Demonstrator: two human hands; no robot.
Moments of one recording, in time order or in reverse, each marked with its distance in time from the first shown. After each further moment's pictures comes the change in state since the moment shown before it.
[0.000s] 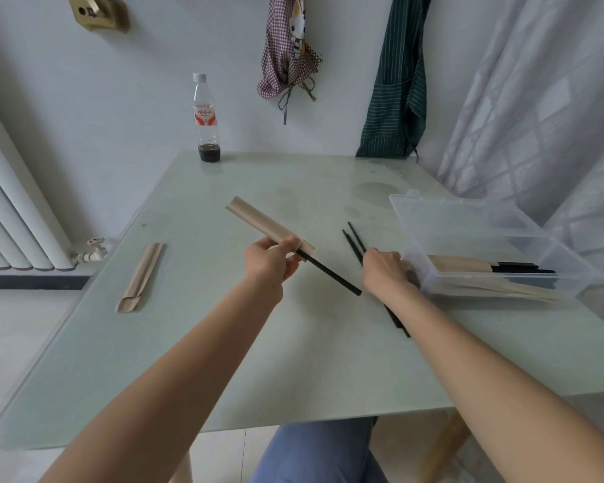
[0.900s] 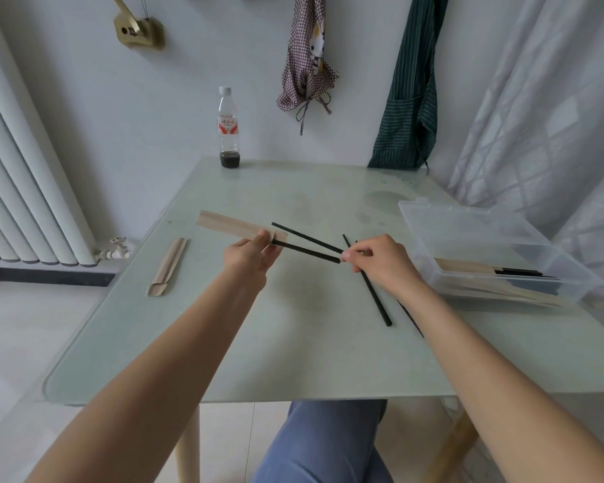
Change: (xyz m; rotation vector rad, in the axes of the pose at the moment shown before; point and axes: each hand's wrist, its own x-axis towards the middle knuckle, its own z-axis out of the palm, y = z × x) left_hand 0.000 0.018 -0.040 -0.360 0.130 -0.010; right_hand -0.047 0.003 -0.024 0.642 0.140 -0.461
